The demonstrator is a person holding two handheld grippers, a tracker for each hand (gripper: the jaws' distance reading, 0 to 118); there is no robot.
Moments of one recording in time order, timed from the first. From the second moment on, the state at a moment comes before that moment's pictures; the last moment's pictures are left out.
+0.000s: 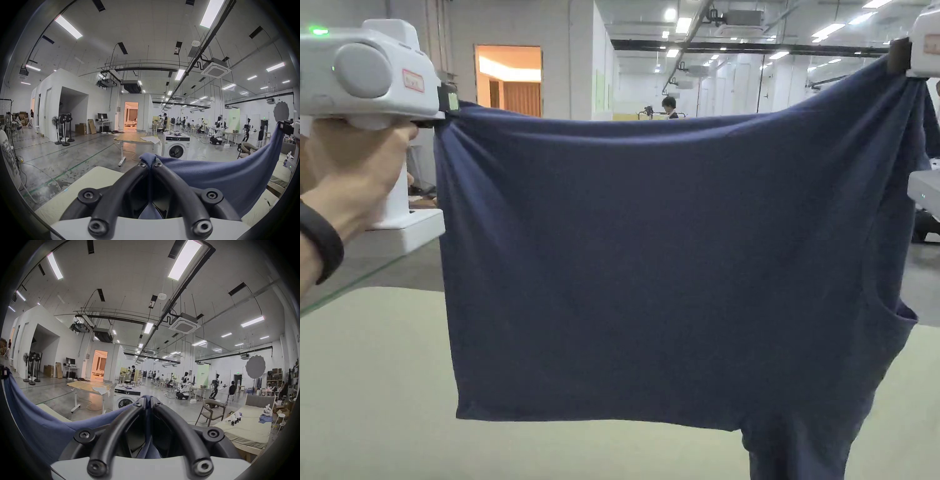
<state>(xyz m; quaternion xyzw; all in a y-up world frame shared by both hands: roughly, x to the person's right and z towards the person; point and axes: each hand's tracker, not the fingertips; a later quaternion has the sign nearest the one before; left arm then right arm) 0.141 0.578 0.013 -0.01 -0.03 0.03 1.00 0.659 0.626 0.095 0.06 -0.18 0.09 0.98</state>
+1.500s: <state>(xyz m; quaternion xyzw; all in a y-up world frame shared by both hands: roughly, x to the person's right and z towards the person) 0.086 0.149 0.398 -0.26 -0.12 0.09 0.95 0.642 0.156 0.544 -0.22 -0.10 -0.17 0.96</state>
